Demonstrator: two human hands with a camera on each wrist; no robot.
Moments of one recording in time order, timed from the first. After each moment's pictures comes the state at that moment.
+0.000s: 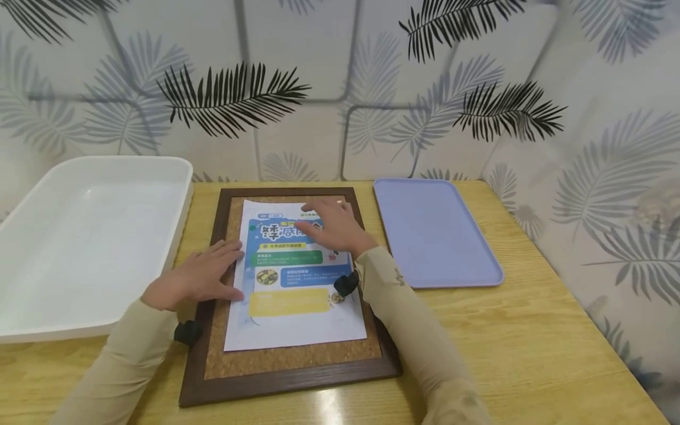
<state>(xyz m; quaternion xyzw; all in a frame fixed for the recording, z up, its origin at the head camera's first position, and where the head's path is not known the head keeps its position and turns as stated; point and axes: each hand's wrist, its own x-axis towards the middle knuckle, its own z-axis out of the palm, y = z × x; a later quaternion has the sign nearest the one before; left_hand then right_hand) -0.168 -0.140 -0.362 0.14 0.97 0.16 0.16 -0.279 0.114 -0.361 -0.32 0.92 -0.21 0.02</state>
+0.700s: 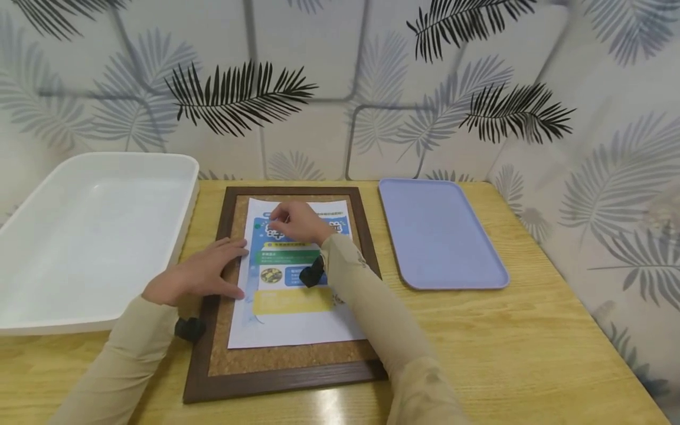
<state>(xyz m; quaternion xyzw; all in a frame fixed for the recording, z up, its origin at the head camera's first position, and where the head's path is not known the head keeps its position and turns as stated) -0.172 -0.149 -0.366 0.16 0.96 0.19 0.14 -0.303 0.045 -0.380 -0.34 0.88 -0.30 0.11</state>
